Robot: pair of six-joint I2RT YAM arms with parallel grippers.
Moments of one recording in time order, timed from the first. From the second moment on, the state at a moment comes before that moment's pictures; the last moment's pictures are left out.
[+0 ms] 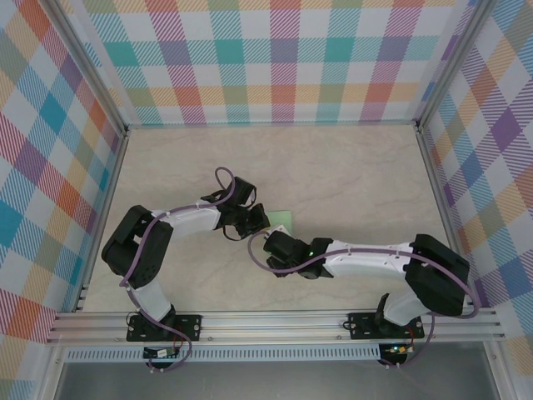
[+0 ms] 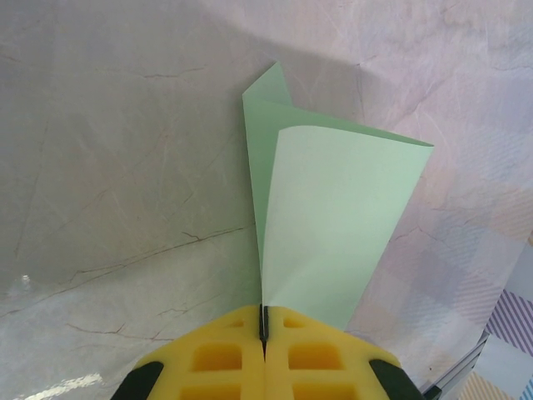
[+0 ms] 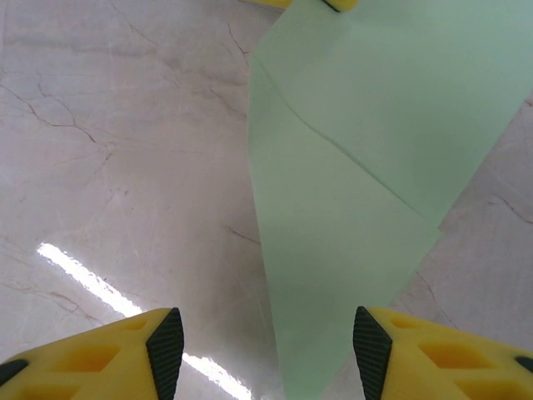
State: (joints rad) left arm -0.59 1.73 0.98 -0.25 0.40 -0.99; right arm 1.16 1.50 0.83 -0.42 0.31 0.43
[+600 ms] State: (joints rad) left arm -0.59 1.72 0.98 -0.27 0.40 -0.99; right arm 1.22 1.73 0.94 -0.53 0.54 0.53
